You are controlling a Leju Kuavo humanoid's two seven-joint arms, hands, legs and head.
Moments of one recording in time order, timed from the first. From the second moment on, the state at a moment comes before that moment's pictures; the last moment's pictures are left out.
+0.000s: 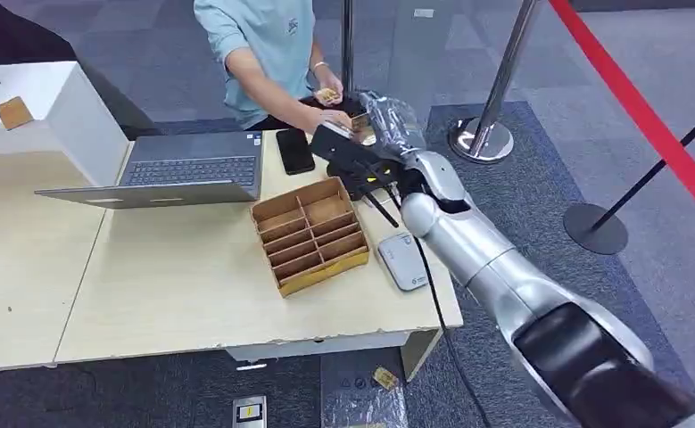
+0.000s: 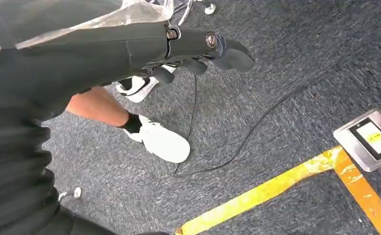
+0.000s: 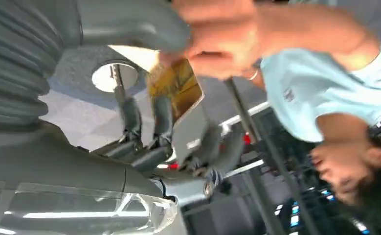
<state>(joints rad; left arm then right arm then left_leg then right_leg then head) -0.14 -0.01 -1.20 -0.22 0.55 0.37 -0.01 -0.94 -0.05 0.71 -0.92 0.57 -0.37 0.18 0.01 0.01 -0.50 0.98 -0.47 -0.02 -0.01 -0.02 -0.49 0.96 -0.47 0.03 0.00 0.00</state>
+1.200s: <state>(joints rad) -0.14 -0.01 -1.20 -0.22 0.55 0.38 -0.02 -0.85 -0.05 0.79 -1.02 0.60 -0.33 0.18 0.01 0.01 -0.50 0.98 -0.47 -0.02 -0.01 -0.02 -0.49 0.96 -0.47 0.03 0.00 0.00</state>
